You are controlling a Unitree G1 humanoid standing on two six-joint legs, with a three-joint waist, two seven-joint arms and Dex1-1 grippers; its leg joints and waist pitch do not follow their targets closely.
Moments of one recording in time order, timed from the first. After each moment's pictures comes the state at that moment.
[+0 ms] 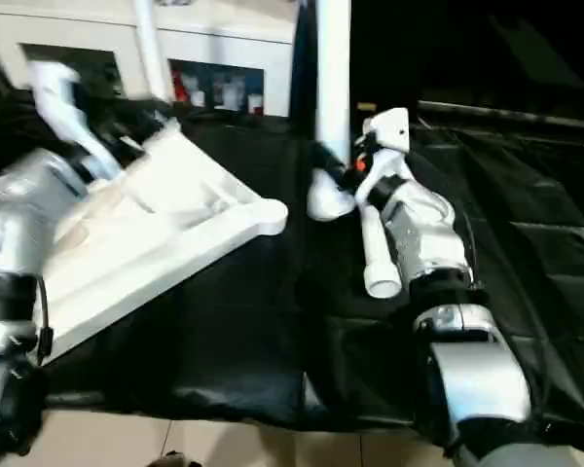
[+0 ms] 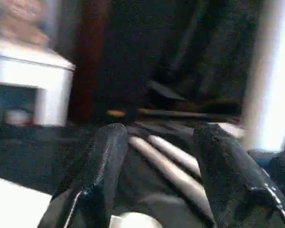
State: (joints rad) left arm -0.75 0.27 0.13 0.30 -0.52 0.47 -0.62; right arm -0.81 -0.23 -0.10 0.68 0.53 0.30 0.93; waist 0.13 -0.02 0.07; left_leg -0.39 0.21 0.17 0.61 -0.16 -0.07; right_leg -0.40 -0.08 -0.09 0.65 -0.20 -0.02
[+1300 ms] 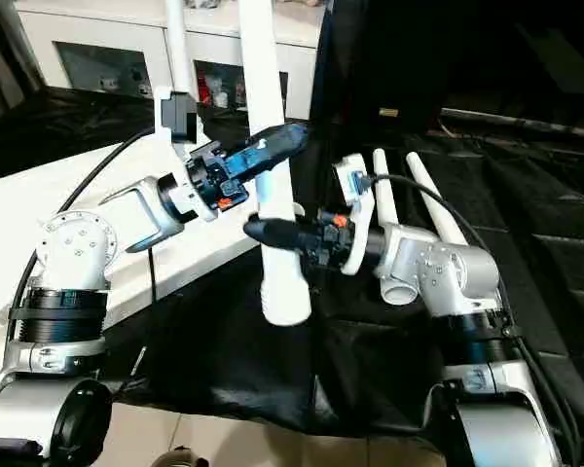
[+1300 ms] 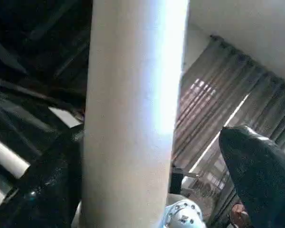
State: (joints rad) left arm -0.77 0.11 0.16 0.20 -0.98 0.93 -0.65; right arm -0.64 -0.36 0.03 0.25 0.74 0.89 1.14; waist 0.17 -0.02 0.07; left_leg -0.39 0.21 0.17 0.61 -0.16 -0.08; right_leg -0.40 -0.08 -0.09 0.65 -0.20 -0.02
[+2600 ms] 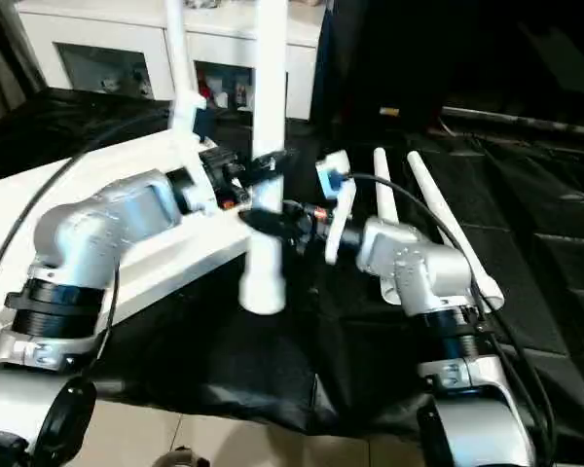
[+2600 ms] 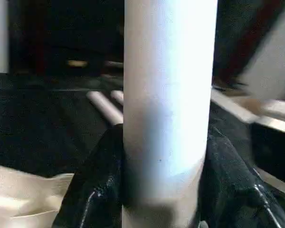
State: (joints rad) left arm -0.79 0.17 -0.01 0.16 -0.55 0.76 -0.38; right arm -0.67 -0.23 0.04 0.30 0.48 0.67 0.78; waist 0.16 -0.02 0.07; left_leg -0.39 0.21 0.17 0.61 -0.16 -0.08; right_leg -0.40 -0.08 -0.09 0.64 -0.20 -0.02
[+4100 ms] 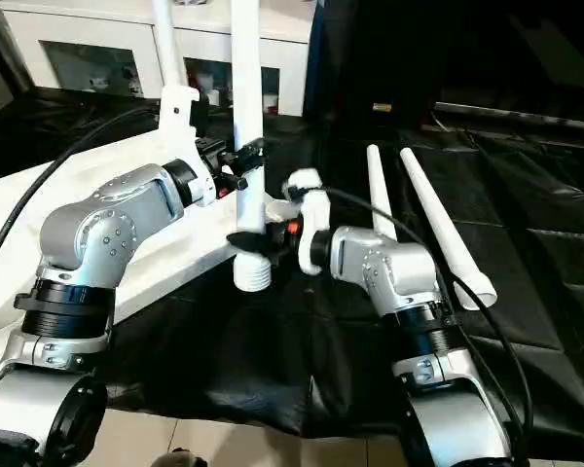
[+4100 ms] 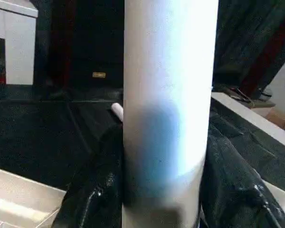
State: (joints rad) left arm -0.80 0.14 0.02 0.16 -0.48 0.72 -0.34; right arm -0.70 -0.18 0.09 0.35 0.45 0.86 0.69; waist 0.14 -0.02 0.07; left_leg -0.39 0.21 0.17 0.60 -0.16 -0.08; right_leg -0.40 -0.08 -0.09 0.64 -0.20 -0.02
